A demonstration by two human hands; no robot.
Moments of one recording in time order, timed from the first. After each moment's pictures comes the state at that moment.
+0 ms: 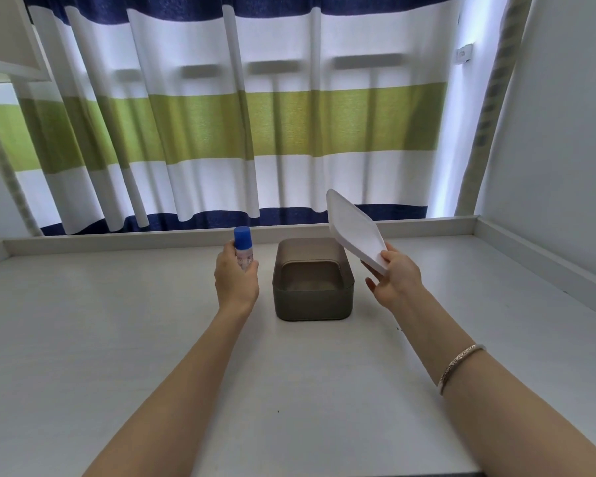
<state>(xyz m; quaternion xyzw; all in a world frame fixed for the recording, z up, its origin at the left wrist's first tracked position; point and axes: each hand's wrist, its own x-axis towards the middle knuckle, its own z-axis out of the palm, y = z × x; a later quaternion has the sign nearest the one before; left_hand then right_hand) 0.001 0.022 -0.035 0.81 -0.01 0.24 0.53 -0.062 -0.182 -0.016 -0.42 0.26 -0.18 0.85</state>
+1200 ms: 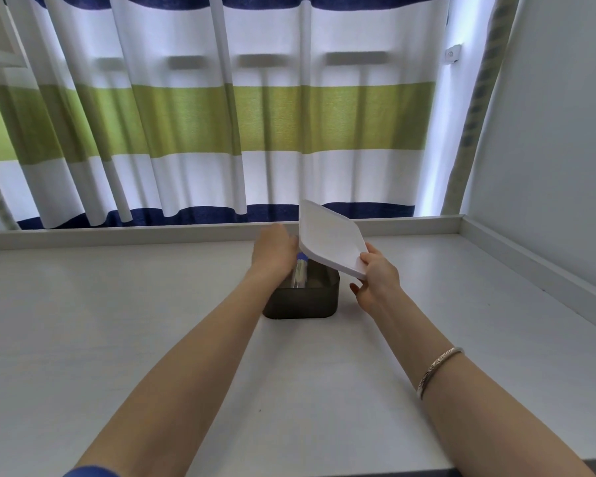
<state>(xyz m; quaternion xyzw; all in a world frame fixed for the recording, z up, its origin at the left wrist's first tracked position) 0.012 -0.045 0.003 0.92 -0.13 0.13 0.35 -0.058 -0.176 -0.025 -0.50 0.25 -0.18 0.81</state>
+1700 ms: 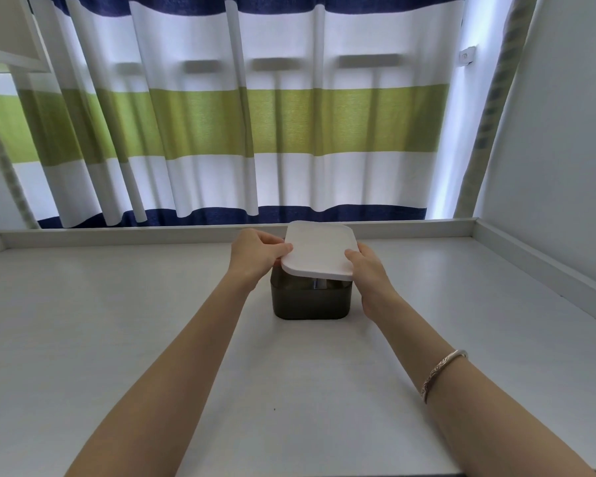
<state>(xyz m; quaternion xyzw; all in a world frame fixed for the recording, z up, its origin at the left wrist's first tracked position) -0.007 0.005 0.010 0.83 -0.07 0.07 0.55 -0.046 -0.158 -0.028 -0.72 0.17 -0.16 0.65</state>
